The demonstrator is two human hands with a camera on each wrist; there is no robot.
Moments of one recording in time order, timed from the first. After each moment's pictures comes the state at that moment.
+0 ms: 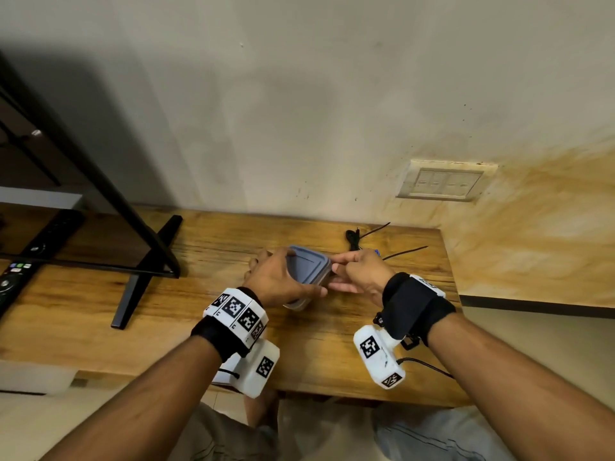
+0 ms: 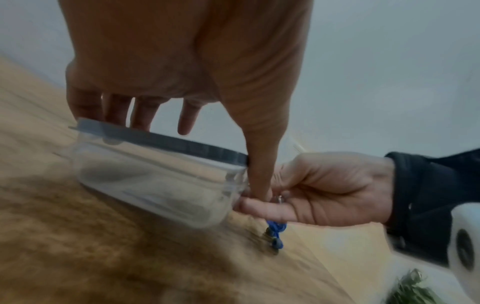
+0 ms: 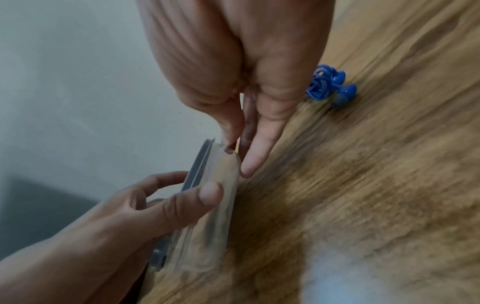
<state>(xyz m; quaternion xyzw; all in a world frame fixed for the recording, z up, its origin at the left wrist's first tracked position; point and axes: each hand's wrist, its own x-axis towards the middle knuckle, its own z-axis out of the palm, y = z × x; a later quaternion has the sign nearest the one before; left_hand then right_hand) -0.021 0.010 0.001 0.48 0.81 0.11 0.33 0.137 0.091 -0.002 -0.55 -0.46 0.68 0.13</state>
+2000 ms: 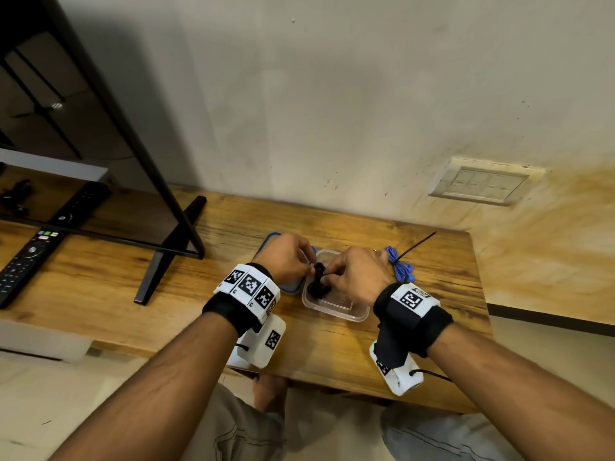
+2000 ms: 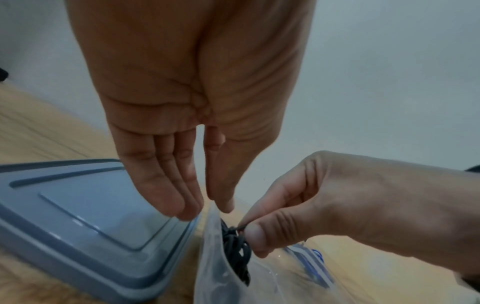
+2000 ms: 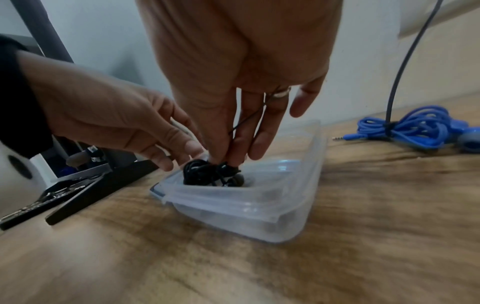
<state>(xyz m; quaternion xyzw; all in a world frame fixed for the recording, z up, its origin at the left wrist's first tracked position) -0.056 0.014 0.000 0.52 0.75 0.17 0.36 0.106 0.063 0.007 -0.46 -0.85 0.25 -0.01</state>
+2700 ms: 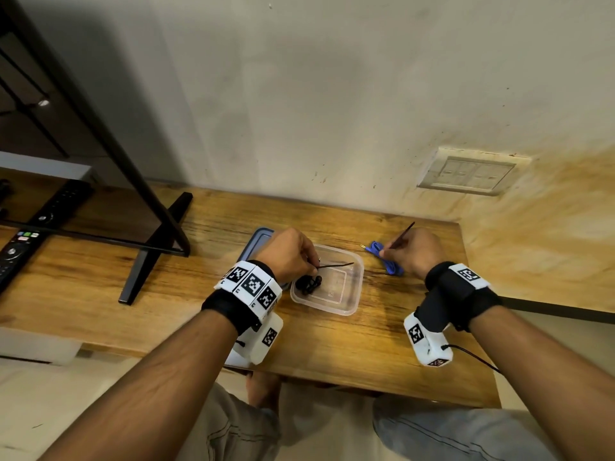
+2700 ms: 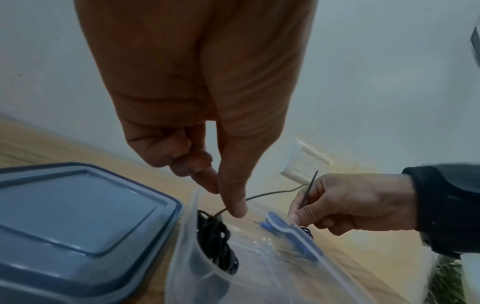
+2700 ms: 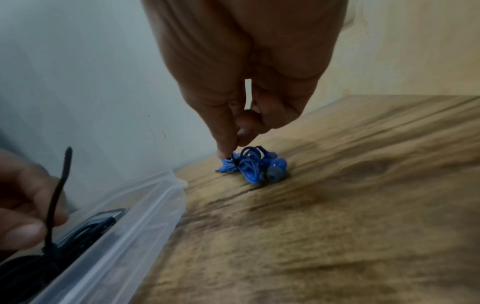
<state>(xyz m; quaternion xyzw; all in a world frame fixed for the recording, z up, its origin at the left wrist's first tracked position) -0.032 0.021 0.008 0.55 0.74 0.17 0.36 0.188 0.134 -0.008 -0.61 -0.71 0.34 0.08</state>
